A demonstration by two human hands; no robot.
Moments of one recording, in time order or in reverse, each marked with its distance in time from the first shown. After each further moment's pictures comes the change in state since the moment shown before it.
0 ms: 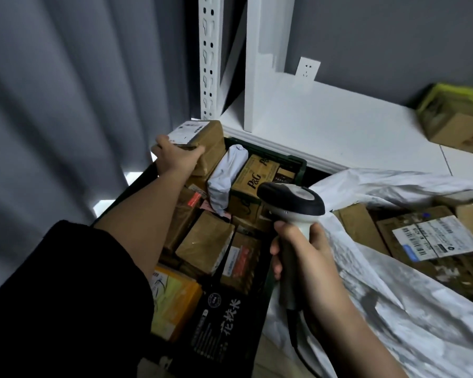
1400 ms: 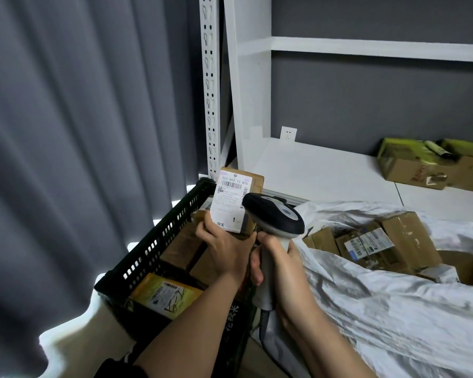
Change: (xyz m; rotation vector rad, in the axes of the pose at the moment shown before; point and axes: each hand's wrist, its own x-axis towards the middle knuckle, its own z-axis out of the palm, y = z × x) left_hand -0.282 0.032 -0.047 -0.270 0.096 0.247; right_hand -0.104 -0.043 -0.005 0.067 -0.176 -0.274
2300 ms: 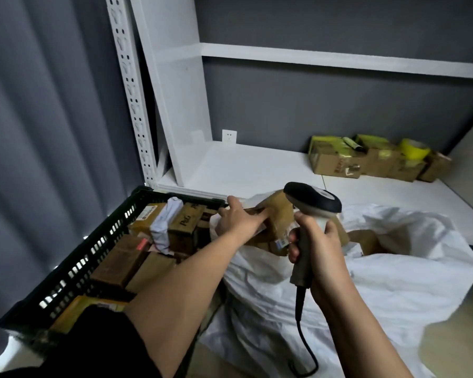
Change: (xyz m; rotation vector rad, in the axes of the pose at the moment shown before) left_hand -0.039 0.087 0.122 0.407 -0.668 -0.003; right_hand -0.011 -0.093 -0.147 0.010 0.432 -0.028
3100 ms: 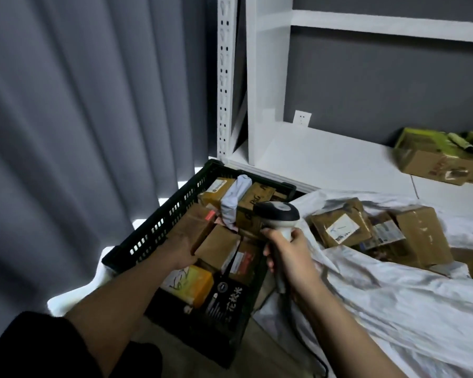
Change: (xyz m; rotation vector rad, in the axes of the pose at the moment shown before) left_hand 0.003 -0.278 -0.154 0.608 -0.233 -0.193; right_hand -0.021 0.121 0.130 -0.250 -0.353 0.221
